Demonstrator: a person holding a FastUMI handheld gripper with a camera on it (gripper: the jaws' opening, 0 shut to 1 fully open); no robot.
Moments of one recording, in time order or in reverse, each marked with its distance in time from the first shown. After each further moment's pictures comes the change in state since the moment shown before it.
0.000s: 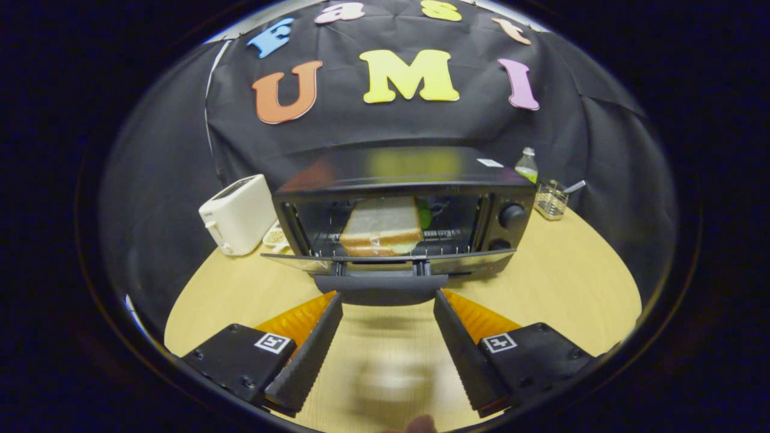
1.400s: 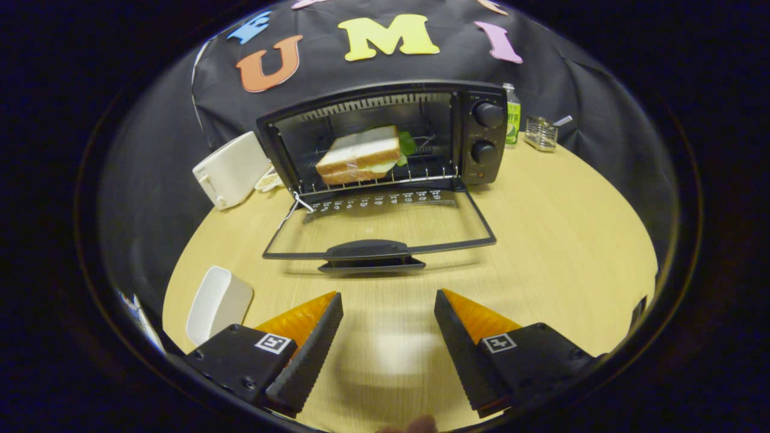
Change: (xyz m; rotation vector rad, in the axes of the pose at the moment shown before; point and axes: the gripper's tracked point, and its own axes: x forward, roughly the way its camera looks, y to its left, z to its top) arm 0.018 -0.022 -0.111 0.087 0.231 0.002
